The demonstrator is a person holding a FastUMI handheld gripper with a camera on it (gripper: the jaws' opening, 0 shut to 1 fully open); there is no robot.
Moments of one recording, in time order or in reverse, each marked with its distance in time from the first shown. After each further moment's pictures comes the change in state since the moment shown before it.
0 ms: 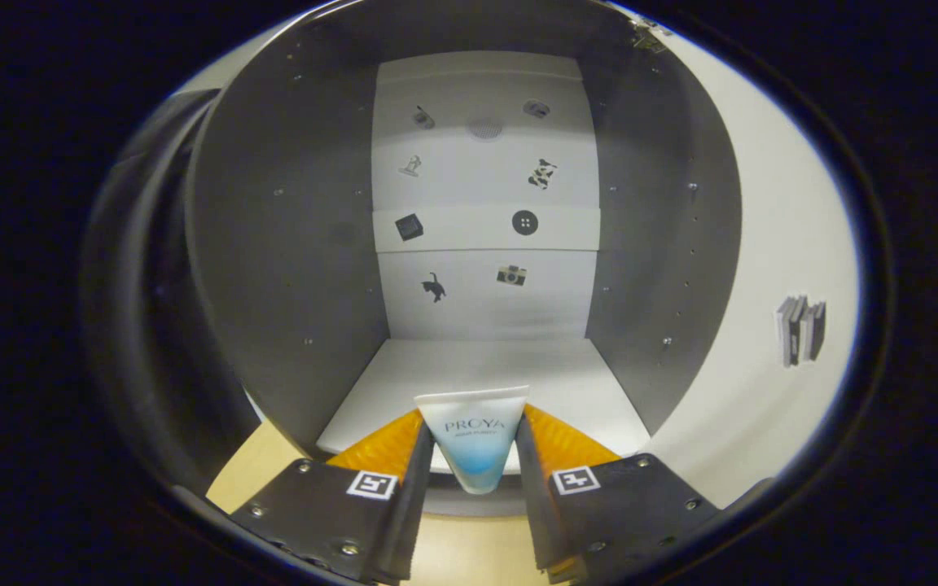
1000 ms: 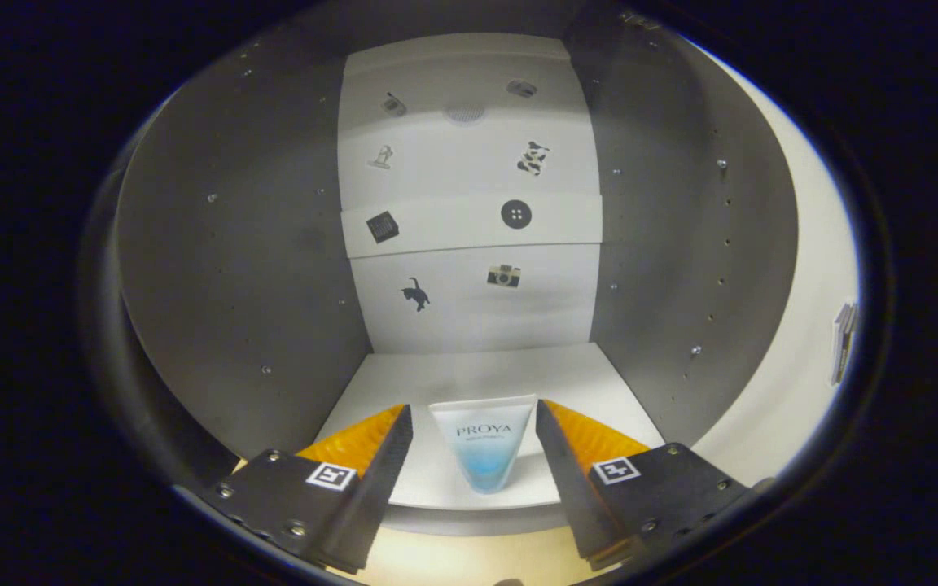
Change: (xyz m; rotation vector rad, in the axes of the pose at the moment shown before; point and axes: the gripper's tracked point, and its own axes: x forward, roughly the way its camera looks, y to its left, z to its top) arm 0.034 -0.005 0.010 0.054 -0.008 -0.032
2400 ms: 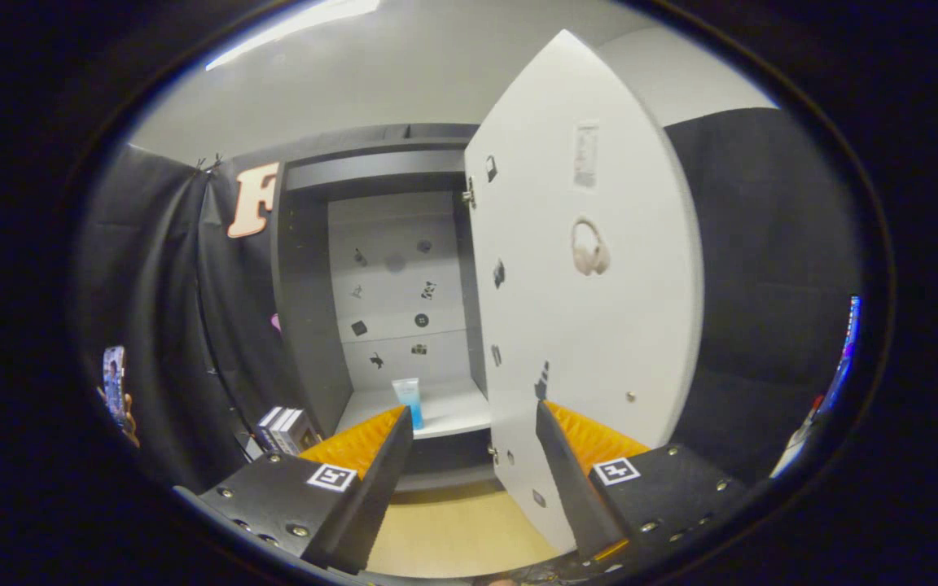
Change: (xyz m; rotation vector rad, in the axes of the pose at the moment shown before) arm -0.403 -0.093 0.017 0.093 -0.293 -0.255
